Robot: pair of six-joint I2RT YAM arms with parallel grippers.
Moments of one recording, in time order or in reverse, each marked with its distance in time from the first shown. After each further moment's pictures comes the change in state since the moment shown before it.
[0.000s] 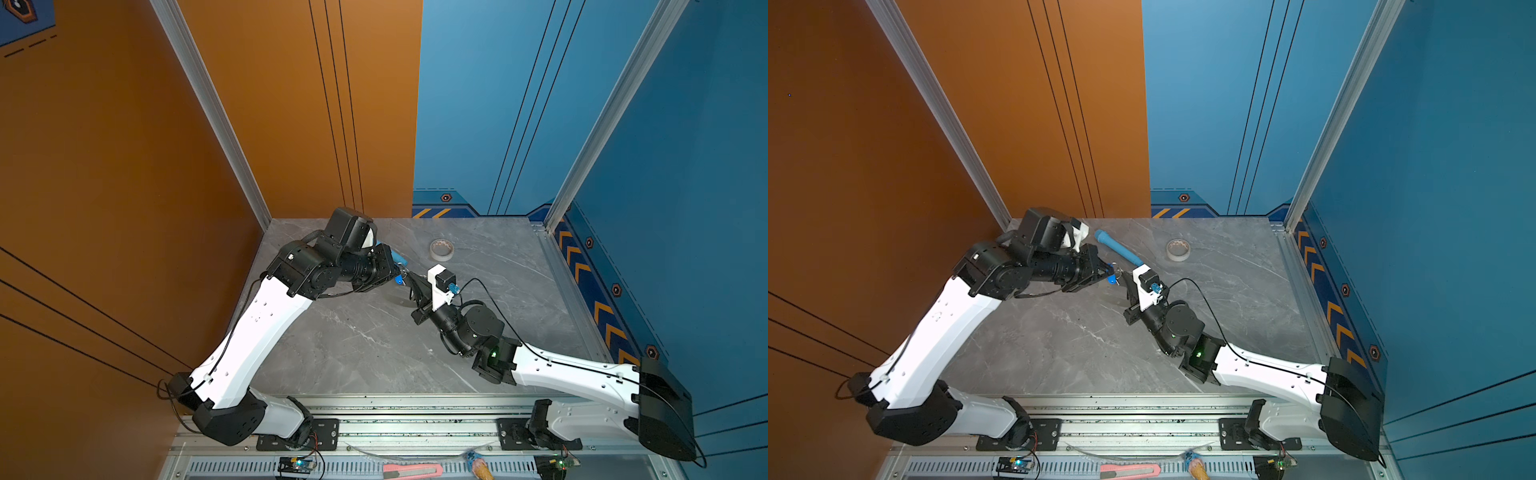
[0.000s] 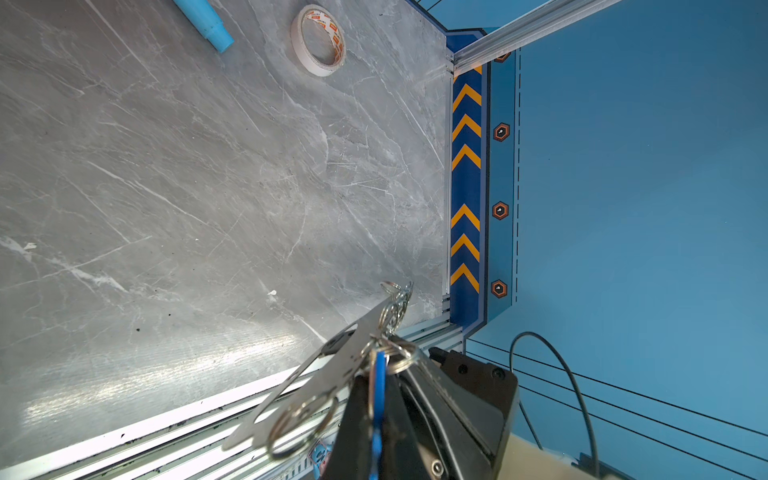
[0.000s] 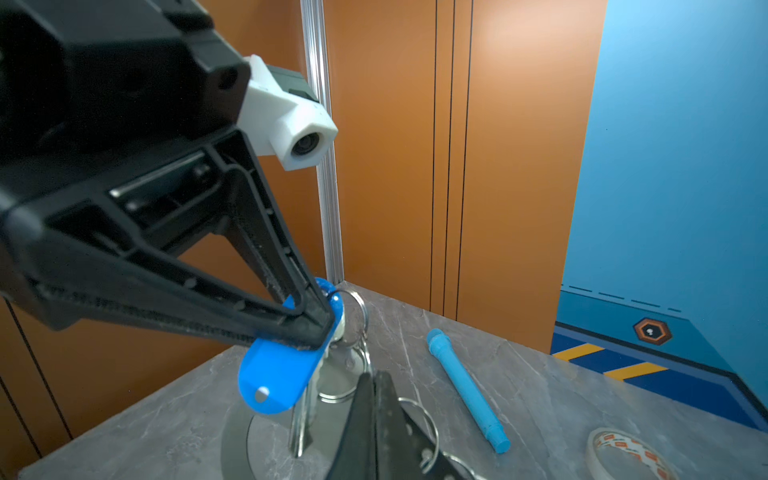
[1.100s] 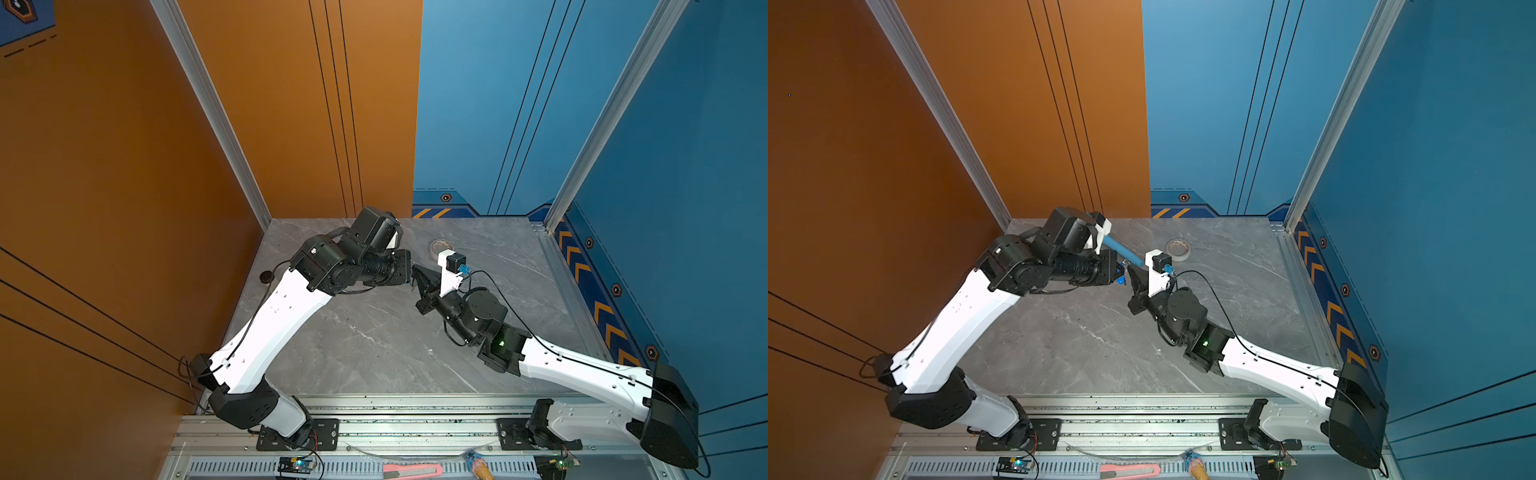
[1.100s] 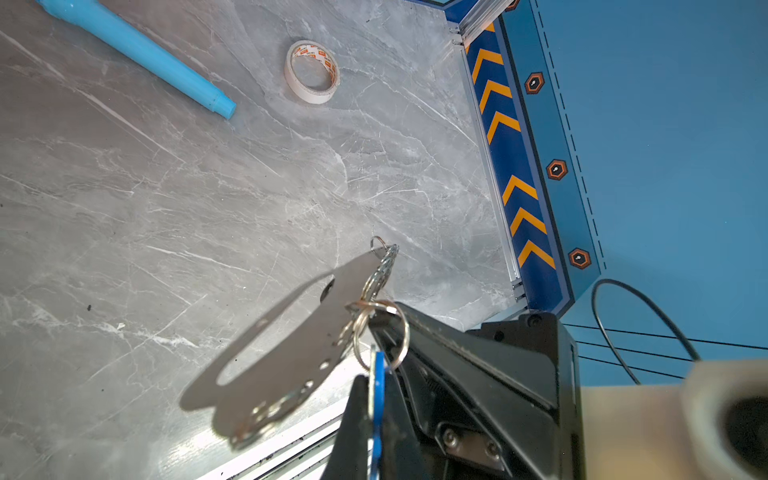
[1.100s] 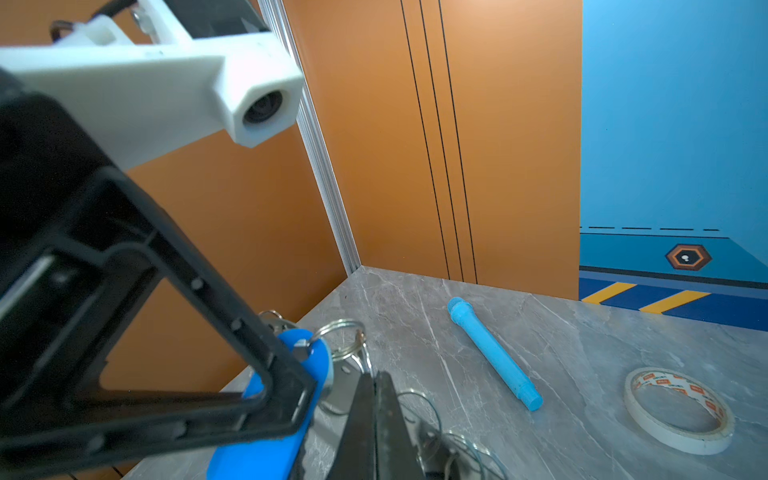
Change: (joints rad) left arm -0.145 0.126 0.154 -0.089 -0.183 0.274; right arm -0.077 -0.029 0.084 -0.218 -0.070 0.221
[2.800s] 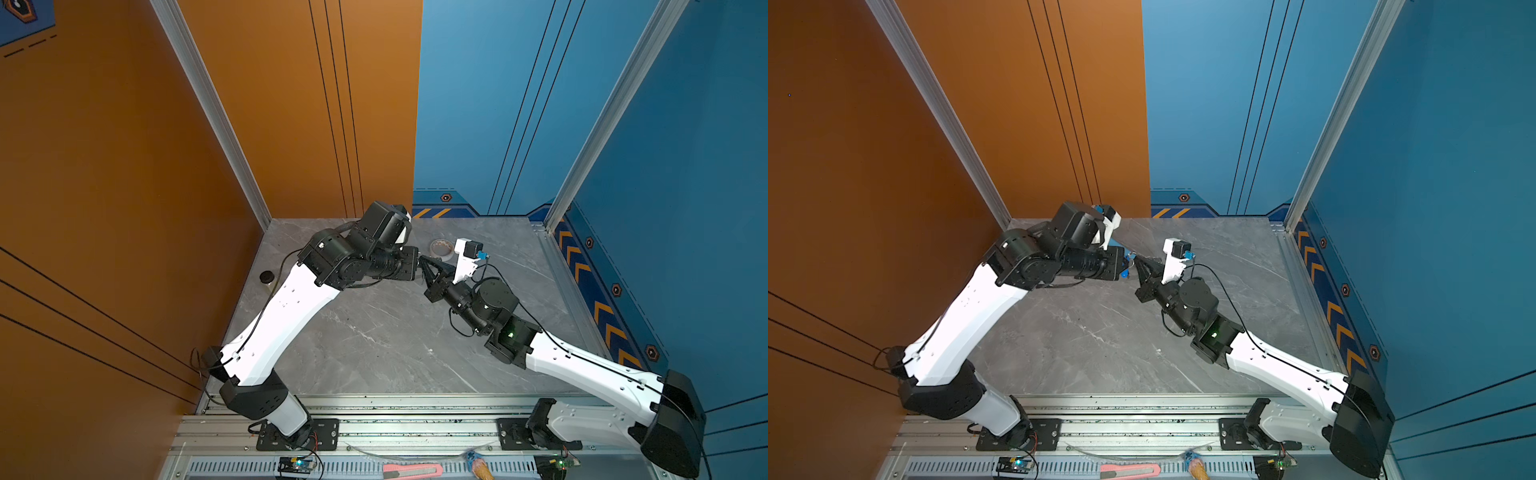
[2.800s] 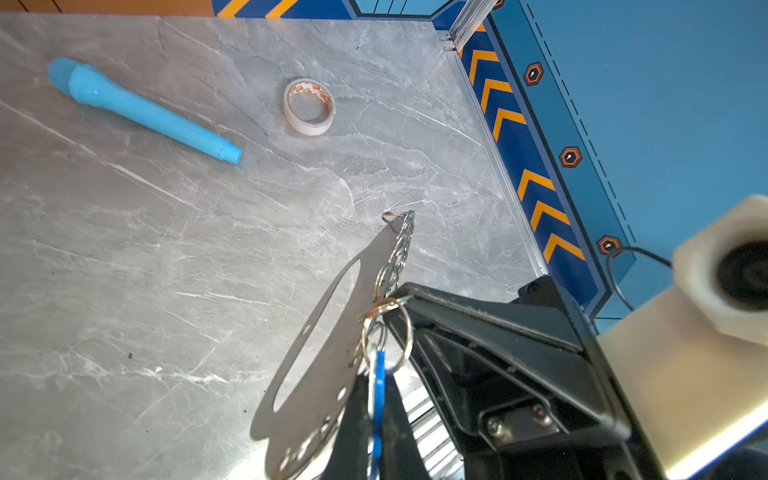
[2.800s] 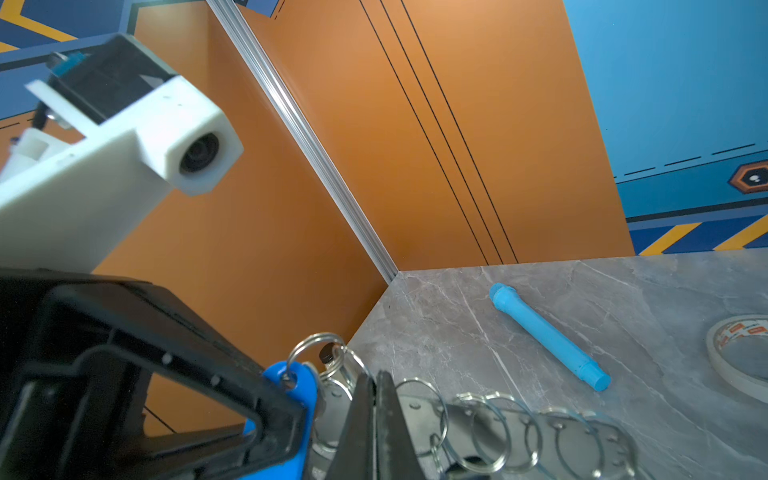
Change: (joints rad) left arm -0.019 0.055 0.098 -0.022 -0.067 0.142; right arm -0.111 -0.031 0.034 -0.047 -0.147 0.304
